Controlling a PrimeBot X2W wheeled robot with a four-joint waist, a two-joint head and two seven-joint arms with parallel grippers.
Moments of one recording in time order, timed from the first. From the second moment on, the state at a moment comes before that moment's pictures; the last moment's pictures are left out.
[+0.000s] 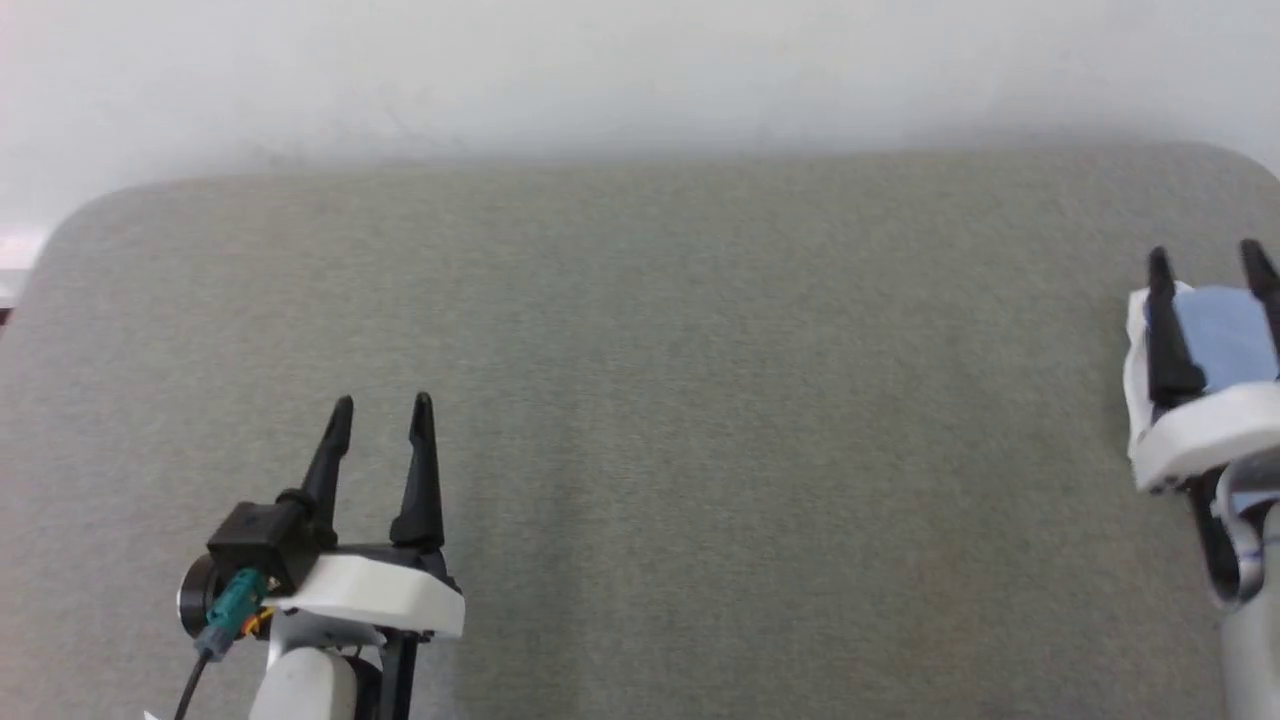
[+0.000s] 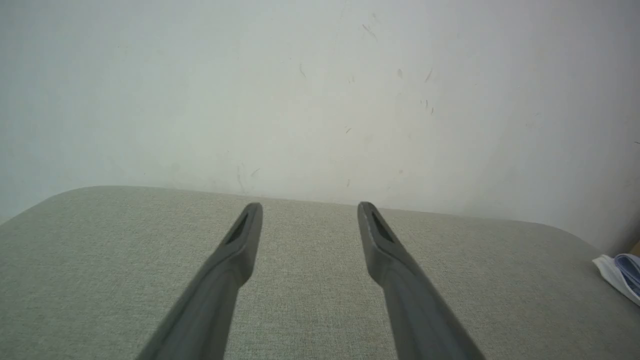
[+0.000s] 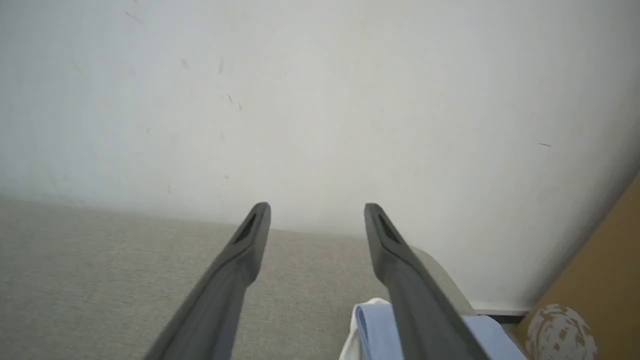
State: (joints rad) left arm -0.11 0.05 0.00 0.15 -0.20 -0.06 -0.26; right arm -0.35 -0.20 -0.18 0.30 0.00 0.13 -0.16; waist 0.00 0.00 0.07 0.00
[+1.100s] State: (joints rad) left arm -0.08 0.05 -0.07 0.21 -0.23 -0.04 -0.26; right arm 0.01 -0.05 -0.14 0.09 0.06 0.13 -0.20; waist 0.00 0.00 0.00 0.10
